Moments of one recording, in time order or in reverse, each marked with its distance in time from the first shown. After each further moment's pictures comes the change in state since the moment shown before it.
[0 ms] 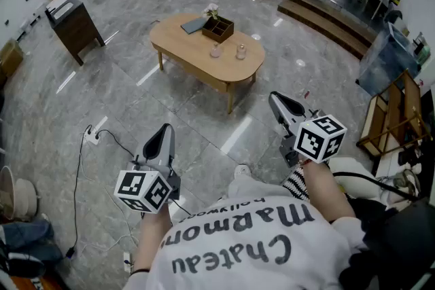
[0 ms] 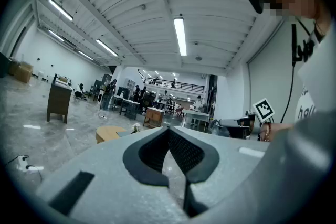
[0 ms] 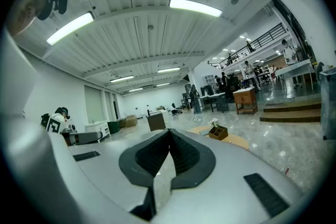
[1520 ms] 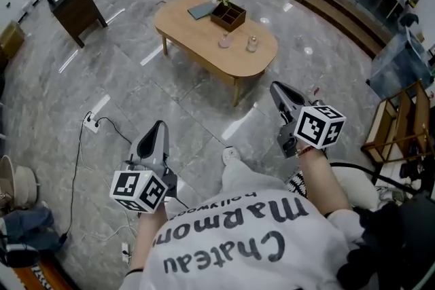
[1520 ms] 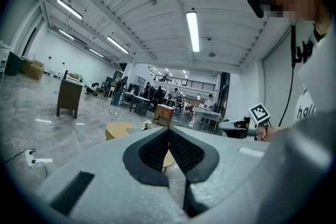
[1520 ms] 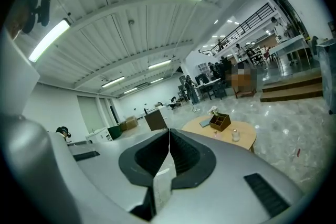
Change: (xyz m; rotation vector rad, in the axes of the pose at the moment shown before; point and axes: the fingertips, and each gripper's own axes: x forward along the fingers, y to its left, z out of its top) left arm 0.062 0.063 -0.010 -0.051 0.033 0.105; right arm 0.108 -0.074 -0.014 0.168 0.072 -0.006
